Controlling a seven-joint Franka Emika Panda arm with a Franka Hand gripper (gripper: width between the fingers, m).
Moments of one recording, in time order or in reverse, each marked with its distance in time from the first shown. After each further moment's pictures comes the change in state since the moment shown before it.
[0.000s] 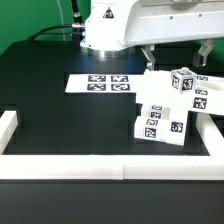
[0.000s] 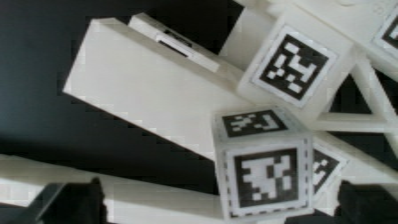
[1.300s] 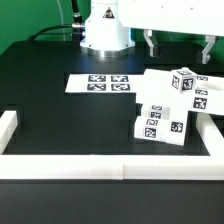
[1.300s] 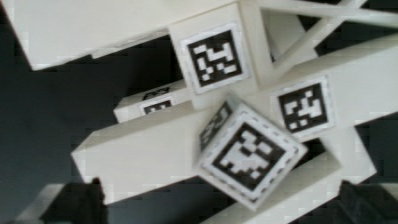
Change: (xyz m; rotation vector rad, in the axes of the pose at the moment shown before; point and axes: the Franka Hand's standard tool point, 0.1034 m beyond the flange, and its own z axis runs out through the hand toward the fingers) arm -0.008 -0.004 -0.015 0.033 -0.026 0.690
